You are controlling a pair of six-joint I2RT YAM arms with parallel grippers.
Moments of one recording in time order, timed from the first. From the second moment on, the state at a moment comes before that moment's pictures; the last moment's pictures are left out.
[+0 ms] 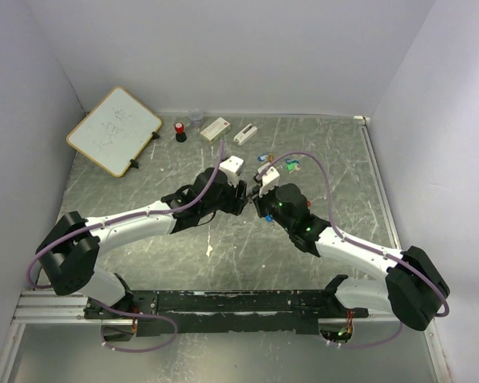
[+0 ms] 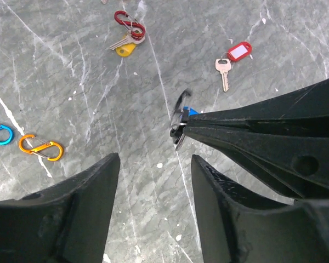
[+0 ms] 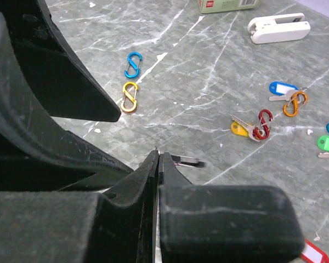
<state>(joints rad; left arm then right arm) -0.90 1.49 0.95 0.05 -0.15 -0.29 0.75 1.18 0.56 0.34 0.10 -0.03</state>
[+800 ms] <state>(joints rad) -0.85 1.47 0.88 0.00 -0.32 -0.42 0.65 1.28 0.66 0.21 0.42 0.12</state>
